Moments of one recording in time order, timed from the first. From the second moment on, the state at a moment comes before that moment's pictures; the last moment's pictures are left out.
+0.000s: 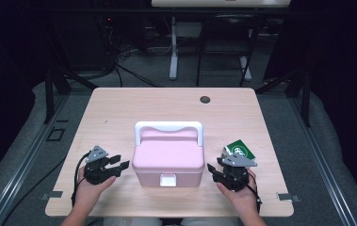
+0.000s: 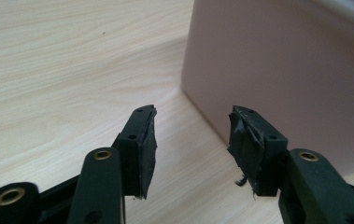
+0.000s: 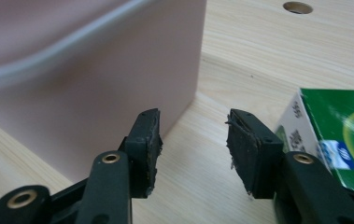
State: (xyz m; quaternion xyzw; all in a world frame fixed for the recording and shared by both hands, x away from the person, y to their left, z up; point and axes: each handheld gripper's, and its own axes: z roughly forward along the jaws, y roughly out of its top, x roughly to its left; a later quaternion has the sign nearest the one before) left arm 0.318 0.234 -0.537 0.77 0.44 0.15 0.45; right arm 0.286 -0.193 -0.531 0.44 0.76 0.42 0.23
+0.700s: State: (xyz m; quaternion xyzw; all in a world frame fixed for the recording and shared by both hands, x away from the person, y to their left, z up) left arm 0.310 0.205 -0.526 0.77 0.40 0.15 0.47; right arm 0.292 -0.174 -0.532 0.43 0.75 0.46 0.21
